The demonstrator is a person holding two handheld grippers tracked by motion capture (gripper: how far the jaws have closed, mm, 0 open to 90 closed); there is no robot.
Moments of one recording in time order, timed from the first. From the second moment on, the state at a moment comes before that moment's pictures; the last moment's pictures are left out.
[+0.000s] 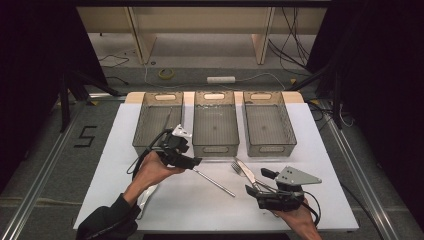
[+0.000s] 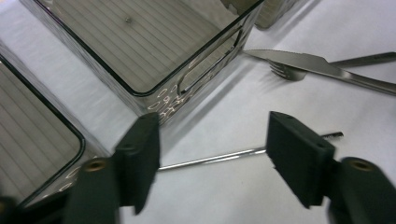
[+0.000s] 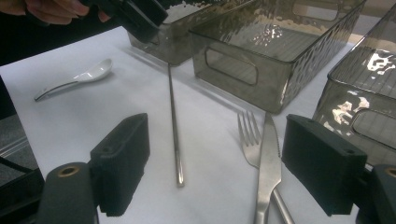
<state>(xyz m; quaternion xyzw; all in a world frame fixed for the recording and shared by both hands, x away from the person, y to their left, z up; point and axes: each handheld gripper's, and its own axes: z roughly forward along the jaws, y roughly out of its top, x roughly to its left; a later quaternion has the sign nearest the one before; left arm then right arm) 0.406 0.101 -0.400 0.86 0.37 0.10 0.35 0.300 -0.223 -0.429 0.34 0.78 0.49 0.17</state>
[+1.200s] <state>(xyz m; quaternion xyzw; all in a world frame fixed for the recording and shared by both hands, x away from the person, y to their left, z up) 0.435 0.074 -0.449 0.94 0.24 0.01 0.24 0.301 -0.222 -0.431 0.34 0.79 0.49 0.16</state>
